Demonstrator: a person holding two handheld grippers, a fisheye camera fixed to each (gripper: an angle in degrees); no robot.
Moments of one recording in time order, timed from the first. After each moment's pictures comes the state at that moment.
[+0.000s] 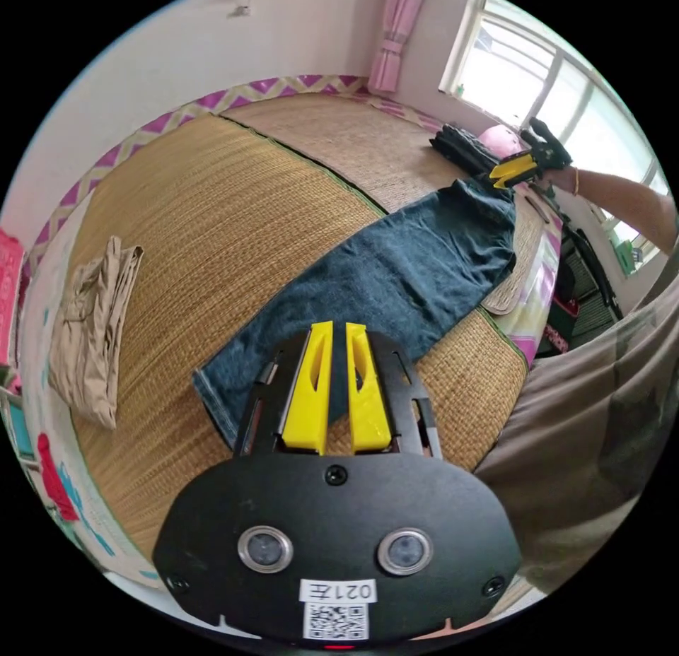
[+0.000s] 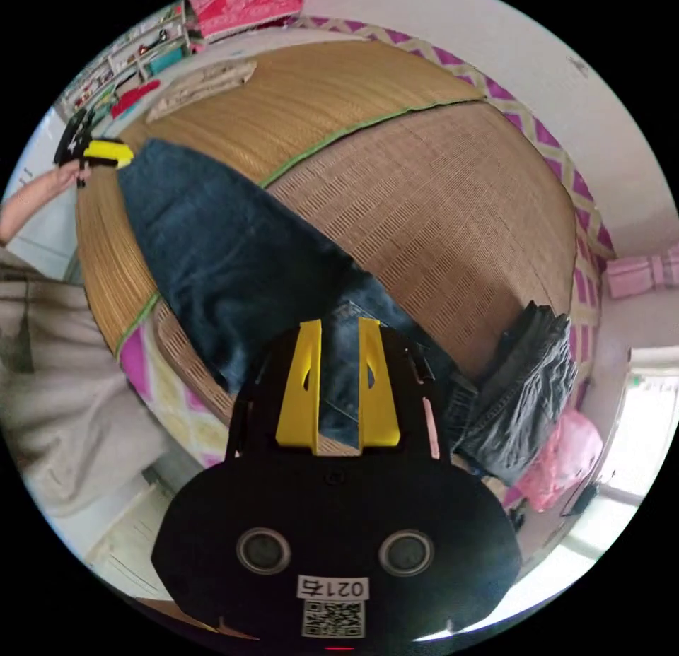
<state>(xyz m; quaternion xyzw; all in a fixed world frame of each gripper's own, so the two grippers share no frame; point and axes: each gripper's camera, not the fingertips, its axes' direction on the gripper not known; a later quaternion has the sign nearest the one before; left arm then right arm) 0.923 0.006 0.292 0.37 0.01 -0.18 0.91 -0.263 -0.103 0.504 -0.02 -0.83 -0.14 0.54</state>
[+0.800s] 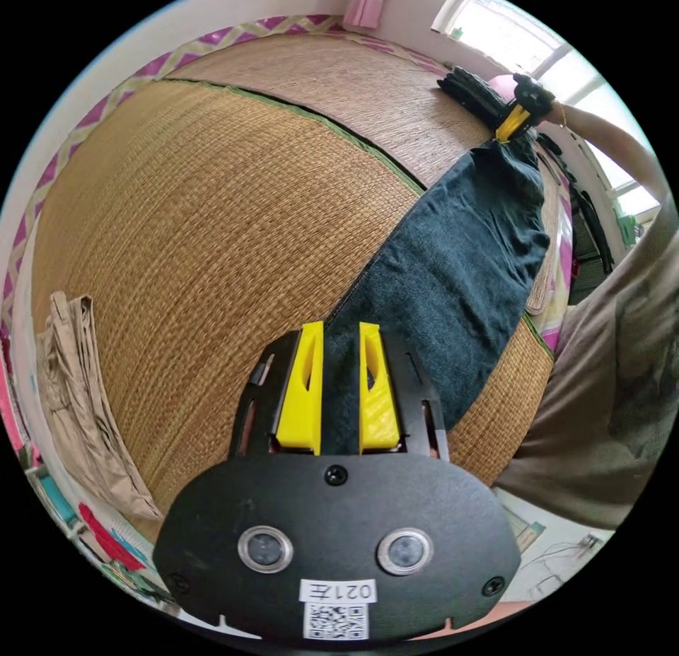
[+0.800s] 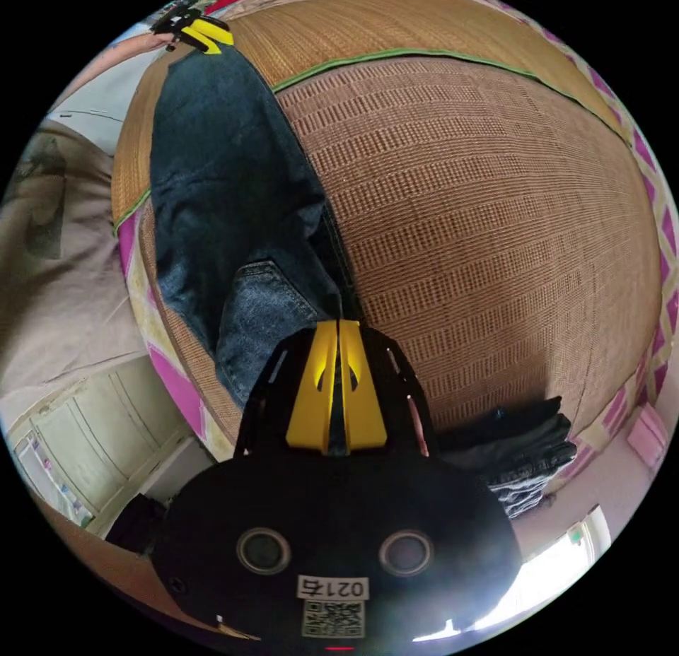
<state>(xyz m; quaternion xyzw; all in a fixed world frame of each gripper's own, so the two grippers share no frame) 0.800 -0.168 0.252 0.25 0.04 -0.10 0.96 -0.363 -0.269 0.575 0.07 -0.84 -0.35 0.40</state>
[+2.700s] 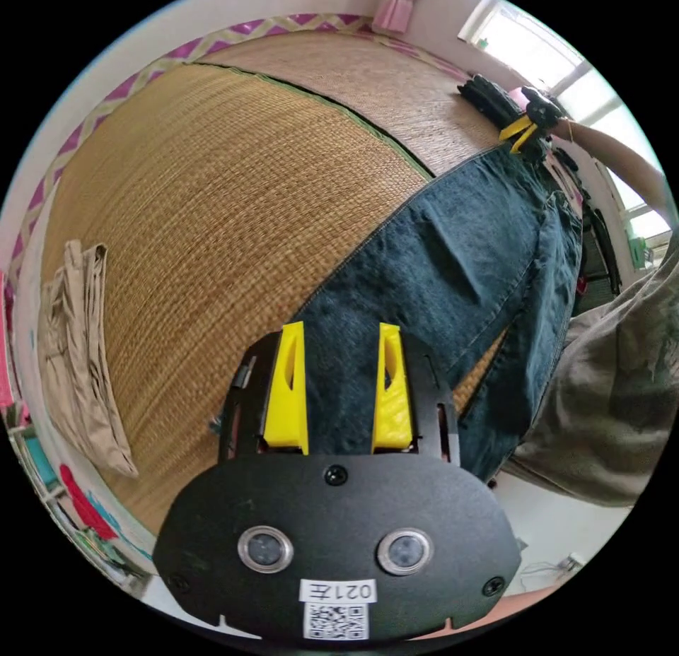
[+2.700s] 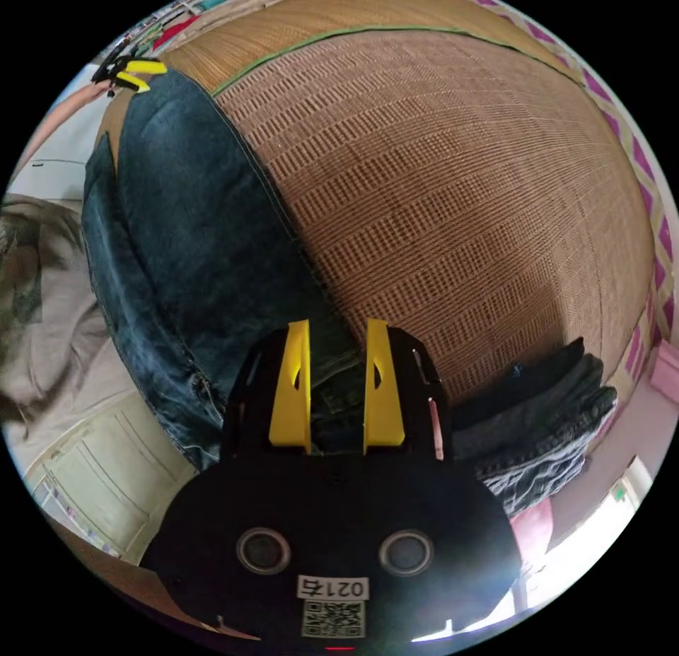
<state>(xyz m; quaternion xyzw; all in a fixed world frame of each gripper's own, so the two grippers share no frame) 0.747 -0.236 0.236 0.23 0.05 -0.15 0.96 -0.459 -0.286 0.633 0.00 -0.85 -0.32 0.42</state>
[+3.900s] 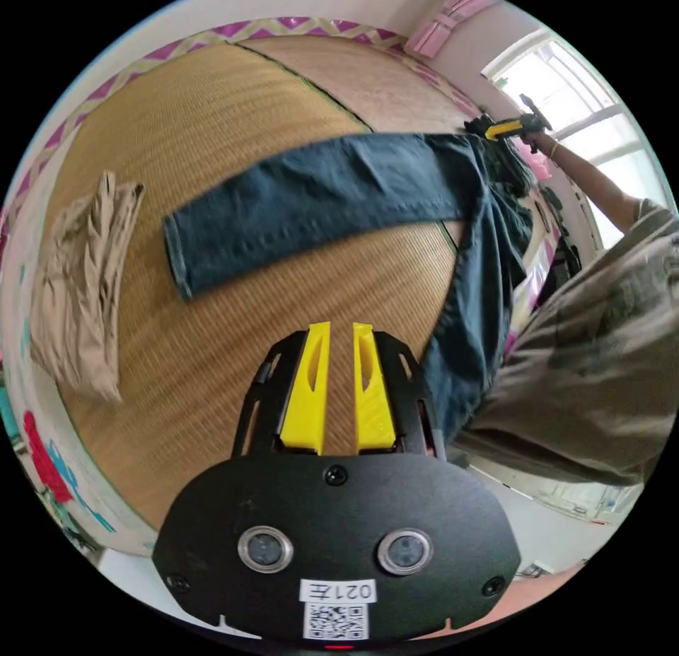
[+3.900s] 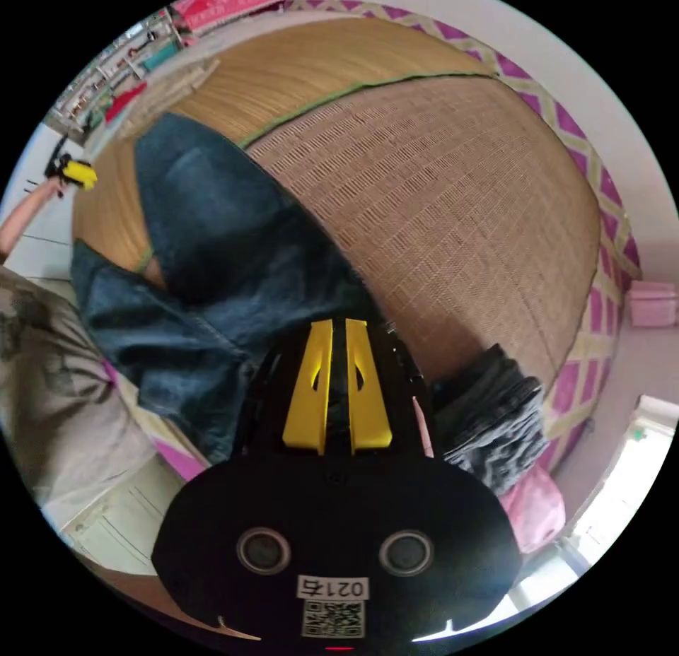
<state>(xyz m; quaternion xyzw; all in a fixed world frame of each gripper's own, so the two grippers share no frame) 0.841 -0.165 0.191 0.25 0.12 -0.22 0.94 -0.378 -0.283 0.682 -0.02 -0.87 -0.16 0.47</state>
